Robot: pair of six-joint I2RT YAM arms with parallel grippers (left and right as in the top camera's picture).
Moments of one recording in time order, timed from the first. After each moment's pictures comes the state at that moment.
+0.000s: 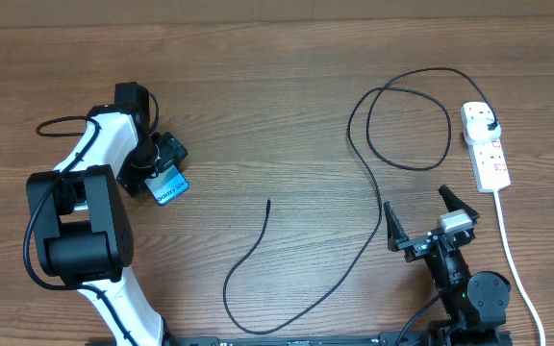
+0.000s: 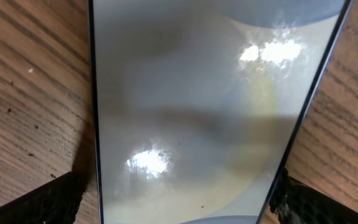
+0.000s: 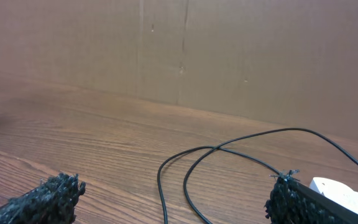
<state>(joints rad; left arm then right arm) 0.09 2.03 1.36 -0.86 -0.03 -0.66 0.05 0.01 0.02 -0.02 -0.23 -0.09</state>
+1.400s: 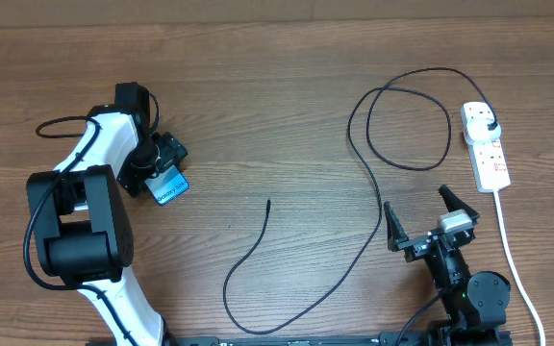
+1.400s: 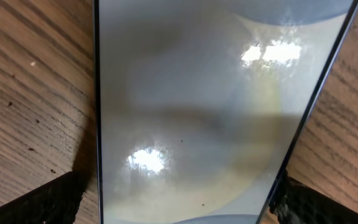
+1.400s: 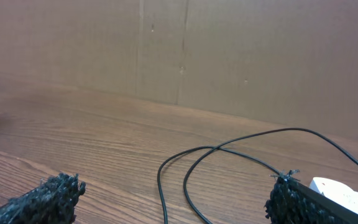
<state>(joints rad) 0.09 2.03 1.36 -0.86 -0.03 -0.68 0.05 0.01 0.02 -0.02 -0.23 -0.09</state>
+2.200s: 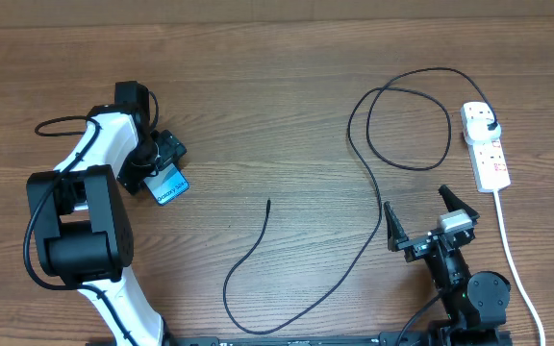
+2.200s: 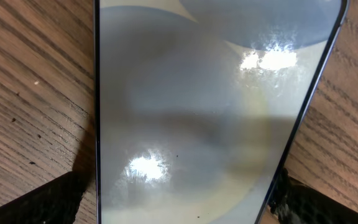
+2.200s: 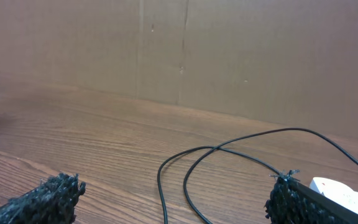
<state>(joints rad) 0.09 2.03 1.36 -0.84 -0.05 -0.68 0.05 0.01 0.02 -0.02 -0.23 -0.09</state>
